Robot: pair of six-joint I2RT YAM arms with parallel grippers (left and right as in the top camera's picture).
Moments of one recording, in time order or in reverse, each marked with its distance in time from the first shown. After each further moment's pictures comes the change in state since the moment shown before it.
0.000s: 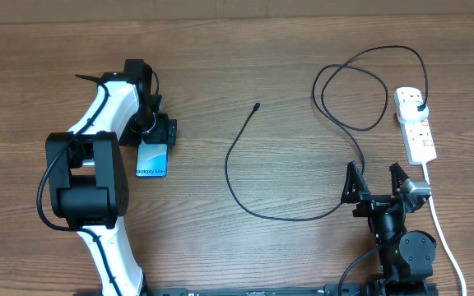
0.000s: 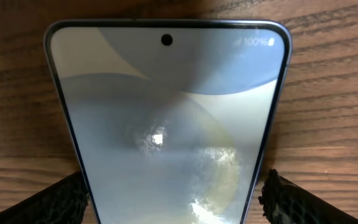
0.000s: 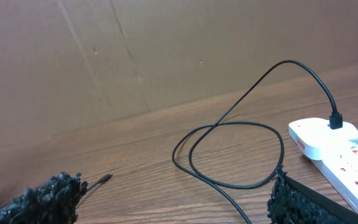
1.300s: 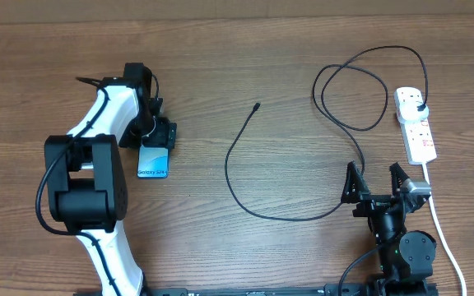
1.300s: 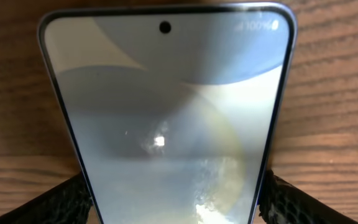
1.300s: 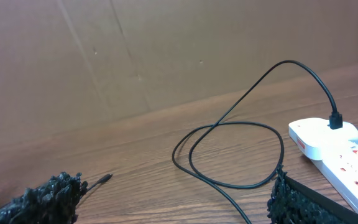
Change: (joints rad) left arm 0.000 -0.027 -0.060 0.033 0.016 0.034; right arm 0.000 0.000 0.000 0.000 0.001 0.000
